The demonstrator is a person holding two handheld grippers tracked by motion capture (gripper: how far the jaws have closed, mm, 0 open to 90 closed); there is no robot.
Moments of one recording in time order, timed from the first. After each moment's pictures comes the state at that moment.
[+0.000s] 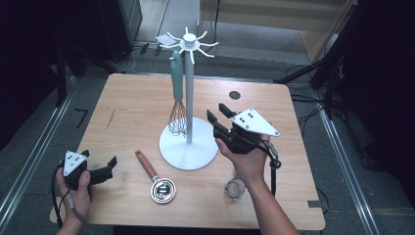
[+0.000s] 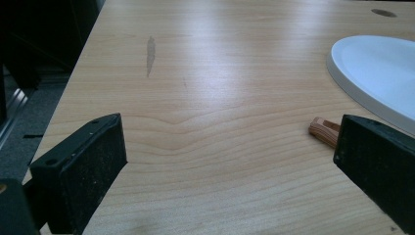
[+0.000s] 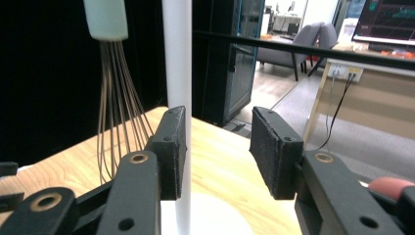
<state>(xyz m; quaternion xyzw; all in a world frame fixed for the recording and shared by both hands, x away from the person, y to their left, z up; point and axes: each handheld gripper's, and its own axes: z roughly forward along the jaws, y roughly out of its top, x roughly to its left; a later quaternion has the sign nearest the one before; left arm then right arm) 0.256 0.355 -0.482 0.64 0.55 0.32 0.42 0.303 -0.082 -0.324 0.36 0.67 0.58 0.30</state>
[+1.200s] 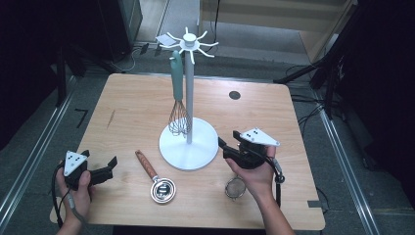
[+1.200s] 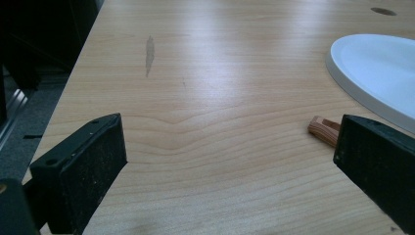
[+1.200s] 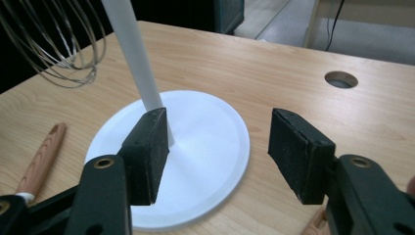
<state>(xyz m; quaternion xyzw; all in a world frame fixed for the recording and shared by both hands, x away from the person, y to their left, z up) 0.256 0.355 -0.482 0.64 0.55 0.32 0.42 0.304 -0.115 -0.400 0.46 0.71 0.49 0.22</state>
